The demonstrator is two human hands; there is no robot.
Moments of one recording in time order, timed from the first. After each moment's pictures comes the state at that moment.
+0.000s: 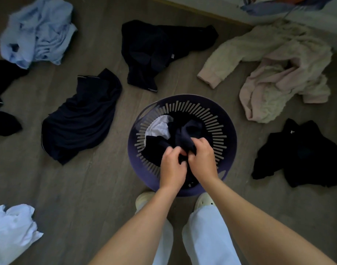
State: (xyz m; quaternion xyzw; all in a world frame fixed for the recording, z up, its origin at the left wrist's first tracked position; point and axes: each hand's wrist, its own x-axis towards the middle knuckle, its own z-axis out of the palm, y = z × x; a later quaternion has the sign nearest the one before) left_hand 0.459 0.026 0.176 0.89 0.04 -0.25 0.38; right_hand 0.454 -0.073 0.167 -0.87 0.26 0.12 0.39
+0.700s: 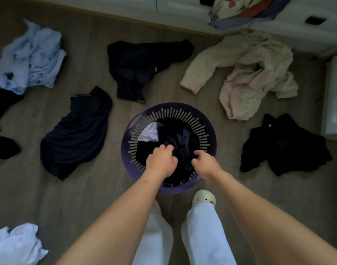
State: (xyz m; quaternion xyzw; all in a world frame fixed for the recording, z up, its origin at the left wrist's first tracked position) left_hand 0.499 0.018 0.234 0.89 -0.14 -0.43 0.09; right_hand 0.434 -0.124 0.219 -0.78 0.33 0.40 0.35
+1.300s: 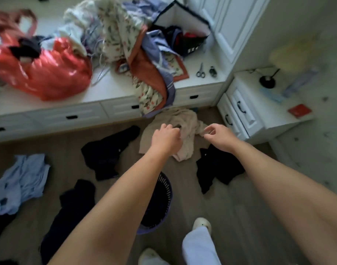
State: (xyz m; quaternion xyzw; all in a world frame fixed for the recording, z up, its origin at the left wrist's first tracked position) left_hand 0.537 -0.167 0.610 0.85 -0.48 -0.20 0.07; right_hand 0.405 -0.304 0.628 -0.83 0.44 0.10 0.33
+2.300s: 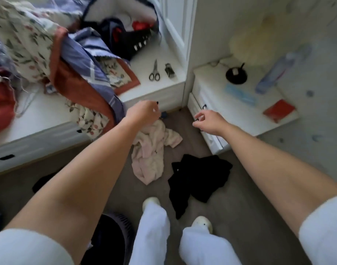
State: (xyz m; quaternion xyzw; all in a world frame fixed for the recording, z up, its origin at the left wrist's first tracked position) left_hand 0.584 -0.574 0.530 0.85 -0.46 -0.26 0.05; right_hand 0.385 -0.696 0.506 -0.78 0.46 0.11 0.40
